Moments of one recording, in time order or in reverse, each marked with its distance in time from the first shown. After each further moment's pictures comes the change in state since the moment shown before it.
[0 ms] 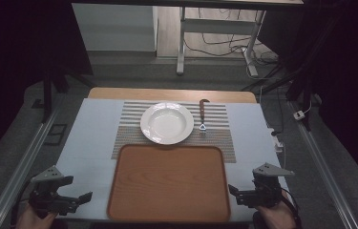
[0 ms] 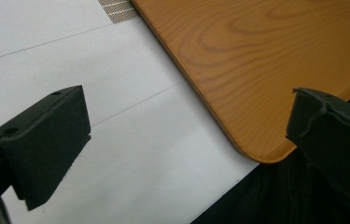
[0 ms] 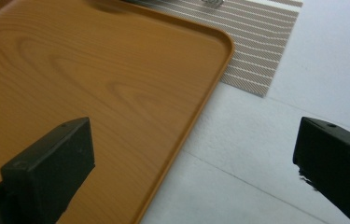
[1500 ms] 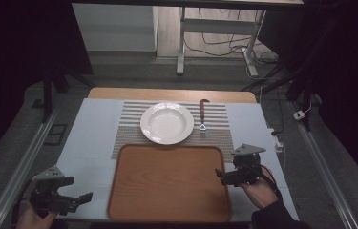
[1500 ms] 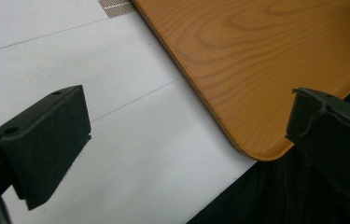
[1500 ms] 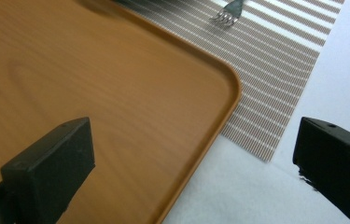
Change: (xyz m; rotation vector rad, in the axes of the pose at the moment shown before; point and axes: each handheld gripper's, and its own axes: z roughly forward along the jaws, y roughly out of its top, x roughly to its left) left arm 0.002 0.001 0.002 0.018 -0.023 -0.011; right arm -0.002 0.043 0.060 0.067 -0.015 -0.155
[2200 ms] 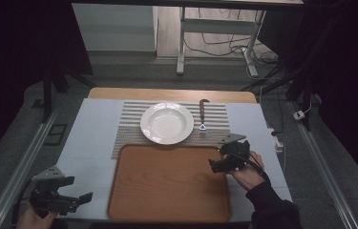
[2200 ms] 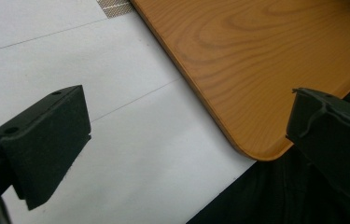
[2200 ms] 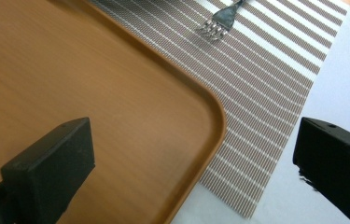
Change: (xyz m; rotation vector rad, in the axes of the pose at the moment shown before) left arm 0.000 0.000 0.000 -0.001 -0.005 0.002; right arm -0.006 0.028 0.046 0.066 -0.078 -0.110
